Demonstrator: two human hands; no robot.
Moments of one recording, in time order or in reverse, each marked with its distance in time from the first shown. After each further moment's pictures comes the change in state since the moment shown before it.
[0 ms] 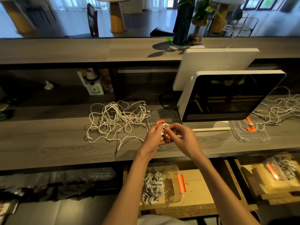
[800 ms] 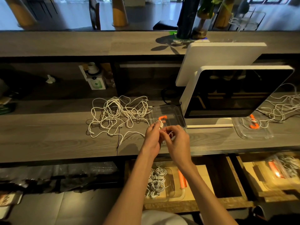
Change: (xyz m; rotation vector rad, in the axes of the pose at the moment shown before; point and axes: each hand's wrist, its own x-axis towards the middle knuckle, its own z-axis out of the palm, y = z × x) left_hand 0.010 -0.015 0.001 -0.292 0.254 -0.088; right_hand -0.025 -0.016 0.042 -0.040 0.221 0.030
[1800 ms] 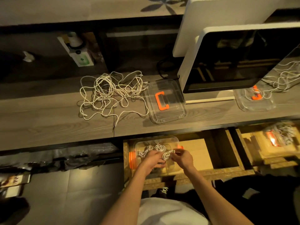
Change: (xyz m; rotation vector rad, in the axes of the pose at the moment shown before) left_hand 0.002 -0.153 -0.091 0.550 -0.121 -0.496; right_hand -0.102 0.189 0.039 -0.096 -0.317 0.845
